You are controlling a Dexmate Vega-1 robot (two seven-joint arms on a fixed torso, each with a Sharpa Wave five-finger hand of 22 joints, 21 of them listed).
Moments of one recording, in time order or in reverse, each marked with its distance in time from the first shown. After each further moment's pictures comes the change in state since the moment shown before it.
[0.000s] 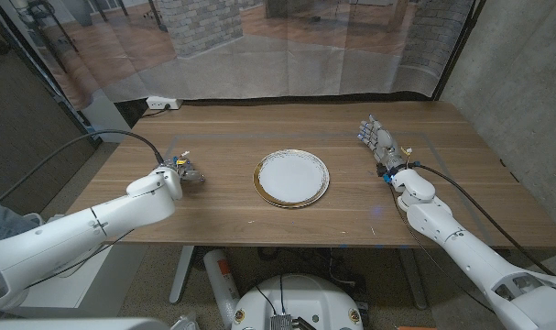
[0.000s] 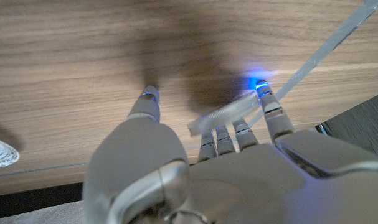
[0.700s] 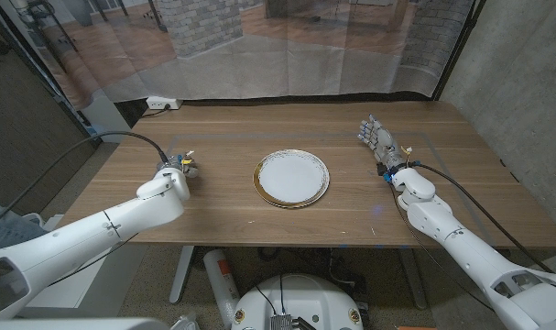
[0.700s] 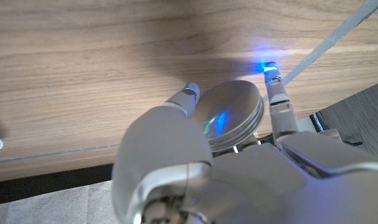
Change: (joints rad) left arm 0.011 -0.069 -0.004 0.049 0.026 -0.011 0.103; left_hand 0.304 0.143 0.179 -0.005 -0.039 0.308 0.004 0.098 0.030 0.233 -0.054 0.071 0.029 0.272 -0.076 0.086 0.078 0.145 0.096 0.120 0.000; right arm 0.010 0.001 -0.002 0.011 -0.001 -0.005 0.004; right_hand 0.000 0.000 0.000 0.000 0.000 0.000 0.000 0.000 0.000 0.000 0.000 0.000 0.000 0.011 -0.004 0.000 0.000 0.013 -0.002 0.000 0.000
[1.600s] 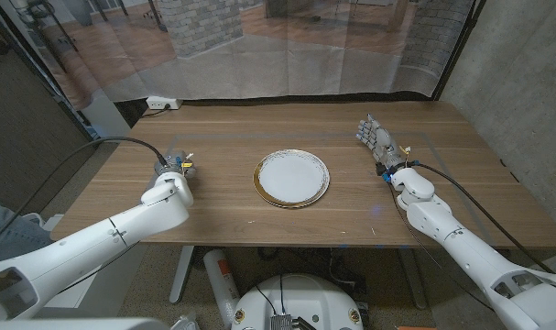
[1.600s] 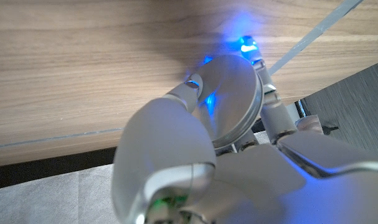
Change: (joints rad) left arm 0.053 -0.049 -0.051 -0.002 0.011 0.021 0.137; left_hand 0.068 -0.024 0.061 0.007 -0.009 0.255 -0.016 0.110 0.037 0.257 -0.015 0.069 0.058 0.291 -0.041 0.081 0.075 0.286 -0.226 0.140 0.009; right arm -0.002 -0.004 -0.004 -0.014 -0.005 -0.004 -0.002; right_hand 0.000 0.000 0.000 -0.006 0.000 0.000 0.000 0.000 0.000 0.000 0.000 0.000 0.000 0.005 0.002 0.000 0.000 0.011 0.000 -0.004 0.000
